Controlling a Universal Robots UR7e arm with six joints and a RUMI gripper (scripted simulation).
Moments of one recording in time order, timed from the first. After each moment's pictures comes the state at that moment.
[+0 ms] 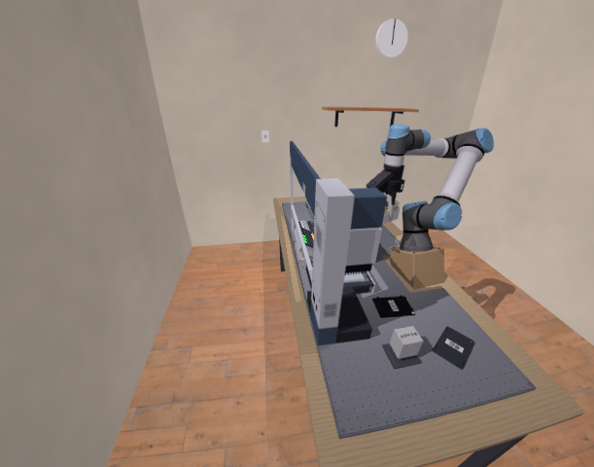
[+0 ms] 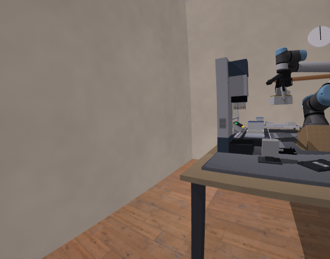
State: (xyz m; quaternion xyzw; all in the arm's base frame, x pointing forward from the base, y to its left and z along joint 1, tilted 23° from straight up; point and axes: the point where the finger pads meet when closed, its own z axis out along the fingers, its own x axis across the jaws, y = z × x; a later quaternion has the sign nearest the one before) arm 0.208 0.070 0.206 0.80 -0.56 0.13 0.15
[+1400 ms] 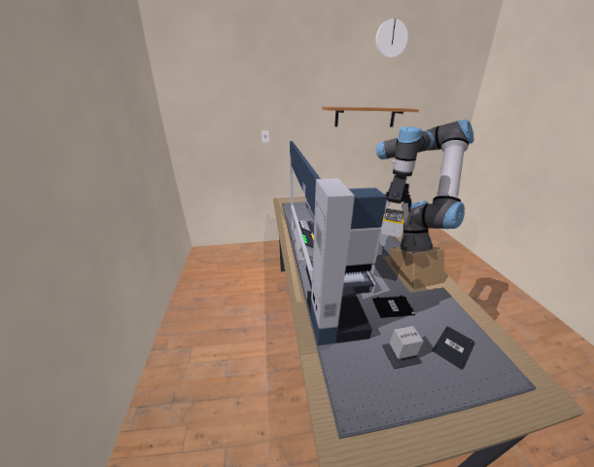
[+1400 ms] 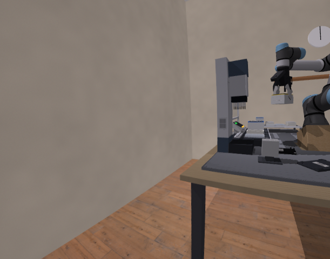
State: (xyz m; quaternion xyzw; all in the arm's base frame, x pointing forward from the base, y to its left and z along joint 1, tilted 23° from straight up) arm 0.208 0.160 0.169 0.94 -0.27 0.08 0.19
